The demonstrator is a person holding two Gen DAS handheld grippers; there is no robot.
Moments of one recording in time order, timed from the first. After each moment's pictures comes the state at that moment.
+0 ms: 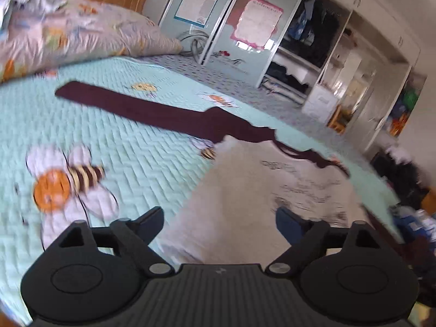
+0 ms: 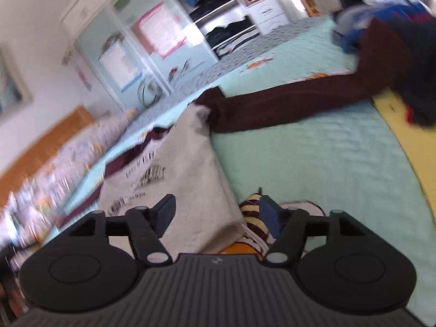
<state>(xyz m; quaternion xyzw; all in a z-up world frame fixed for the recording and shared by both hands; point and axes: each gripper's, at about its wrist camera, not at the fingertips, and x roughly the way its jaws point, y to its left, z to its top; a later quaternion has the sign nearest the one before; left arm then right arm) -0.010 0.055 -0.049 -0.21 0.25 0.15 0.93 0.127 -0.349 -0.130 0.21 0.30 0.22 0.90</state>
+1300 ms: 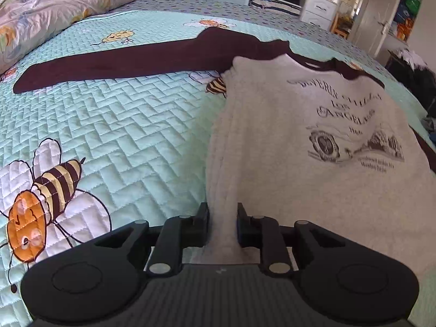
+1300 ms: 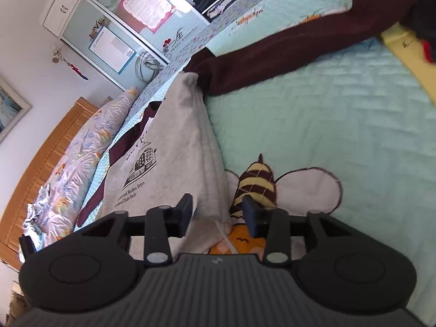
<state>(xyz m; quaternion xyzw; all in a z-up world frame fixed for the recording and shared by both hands) 0.056 0.075 -0.092 -0.11 0.42 0.09 0.90 0.150 -0.359 -0.153 0.29 0.38 0.24 0.85</state>
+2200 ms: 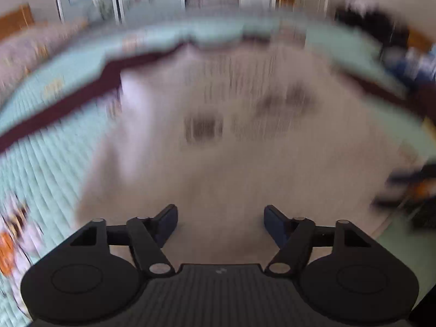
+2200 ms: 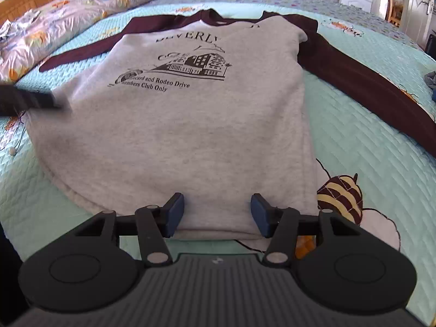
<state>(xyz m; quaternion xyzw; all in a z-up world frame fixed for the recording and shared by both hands) 0.072 -0.048 -0.084 -0.01 0.45 0.02 0.89 0.135 -0.224 -0.125 -0.10 0.42 0.28 0.86</state>
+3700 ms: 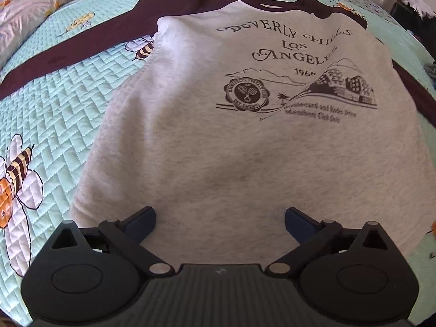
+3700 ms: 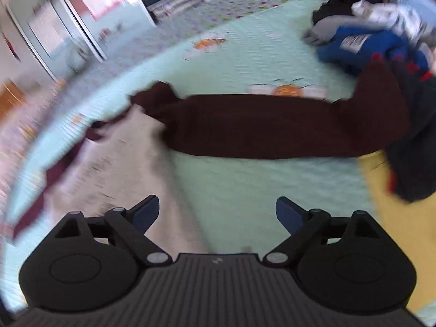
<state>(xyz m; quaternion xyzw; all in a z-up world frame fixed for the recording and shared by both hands) 0.111 -0.033 -0.068 -0.09 0.53 0.11 0.84 0.215 -0.317 -0.052 0.13 0.43 0.05 0.89</state>
